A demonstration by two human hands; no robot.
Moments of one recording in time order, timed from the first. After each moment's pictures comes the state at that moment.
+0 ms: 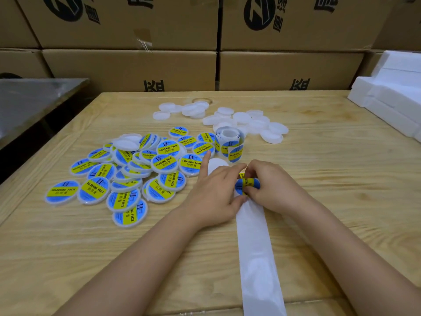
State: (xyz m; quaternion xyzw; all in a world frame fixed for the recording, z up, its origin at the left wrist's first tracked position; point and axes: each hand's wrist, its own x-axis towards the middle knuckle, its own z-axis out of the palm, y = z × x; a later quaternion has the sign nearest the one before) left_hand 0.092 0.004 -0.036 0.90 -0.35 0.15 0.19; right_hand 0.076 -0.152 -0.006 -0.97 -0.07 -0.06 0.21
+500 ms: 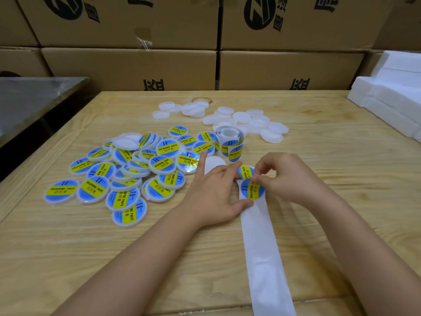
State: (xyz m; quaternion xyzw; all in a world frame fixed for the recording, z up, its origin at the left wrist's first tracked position) left_hand 0.094 0.004 -0.039 0.92 -0.33 0.13 0.18; right_hand 0.068 -0.167 0.019 -0.96 -0.04 -0.05 0.28
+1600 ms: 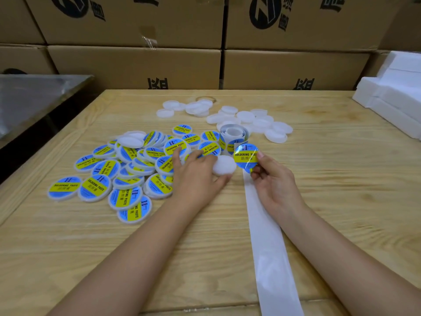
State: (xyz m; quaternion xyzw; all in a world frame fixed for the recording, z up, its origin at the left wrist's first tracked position) left_hand 0.120 0.022 -0.047 0.94 -0.16 0.26 0.14; right_hand 0.086 -0.131 -0.026 -0.44 0.10 -0.10 0.89
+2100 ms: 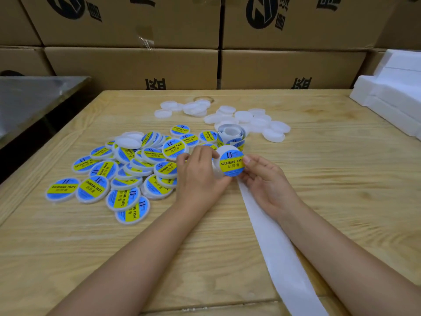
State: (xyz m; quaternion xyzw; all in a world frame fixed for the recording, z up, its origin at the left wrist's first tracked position) left_hand 0.103 0.009 -0.034 0.87 -0.16 0.36 0.30; right_hand 0.081 -0.129 -0.024 -0.47 -0.01 -0.01 0.88
